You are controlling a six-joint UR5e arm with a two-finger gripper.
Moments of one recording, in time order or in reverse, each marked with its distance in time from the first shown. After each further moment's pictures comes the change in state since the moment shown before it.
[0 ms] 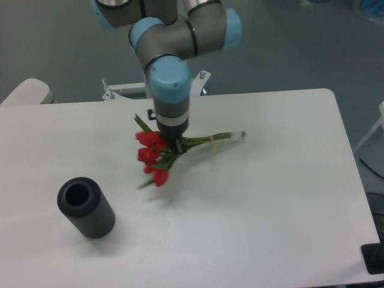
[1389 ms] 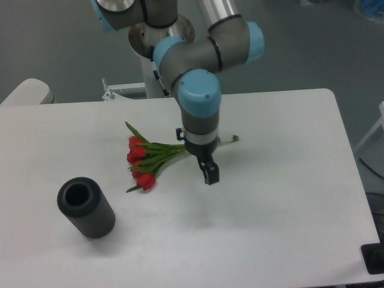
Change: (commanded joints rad) arm 0.164 -0.228 0.303 0.094 0.002 -0.009
